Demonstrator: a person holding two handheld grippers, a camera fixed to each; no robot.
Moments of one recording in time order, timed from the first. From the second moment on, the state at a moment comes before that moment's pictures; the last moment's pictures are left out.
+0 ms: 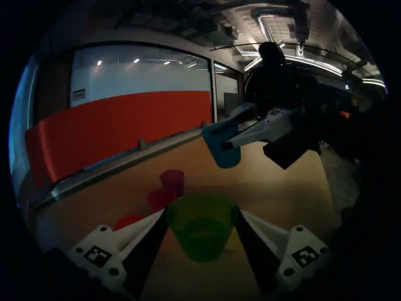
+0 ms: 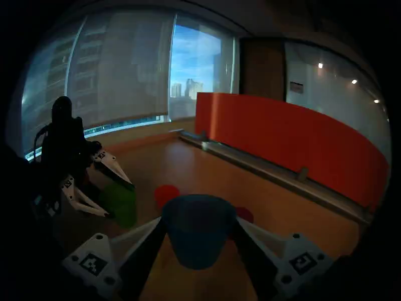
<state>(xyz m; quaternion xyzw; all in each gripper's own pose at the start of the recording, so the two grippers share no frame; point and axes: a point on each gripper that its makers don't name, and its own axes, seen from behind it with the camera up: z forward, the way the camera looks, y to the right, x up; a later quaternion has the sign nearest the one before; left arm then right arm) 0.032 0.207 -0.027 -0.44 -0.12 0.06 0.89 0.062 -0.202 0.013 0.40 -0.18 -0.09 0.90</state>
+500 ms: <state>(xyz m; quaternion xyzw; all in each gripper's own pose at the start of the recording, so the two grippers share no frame) -0.016 0.207 -0.020 -0.45 -0.18 0.09 0.87 -0.009 -0.191 0.013 0.40 -0.23 -0.12 0.88</state>
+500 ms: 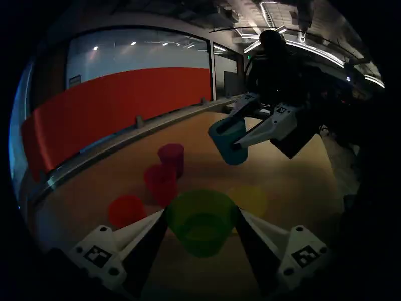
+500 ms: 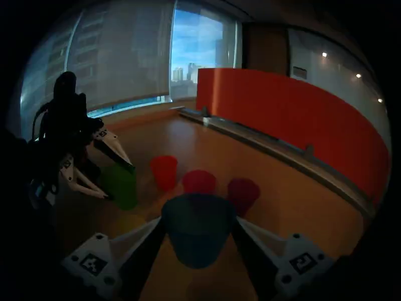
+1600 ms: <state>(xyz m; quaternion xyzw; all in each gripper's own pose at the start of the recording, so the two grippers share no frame) -0.067 0.213 -0.025 -0.46 -0.23 0.12 0.85 -0.071 -0.187 0.007 0.40 -0.28 -0.13 0.87</state>
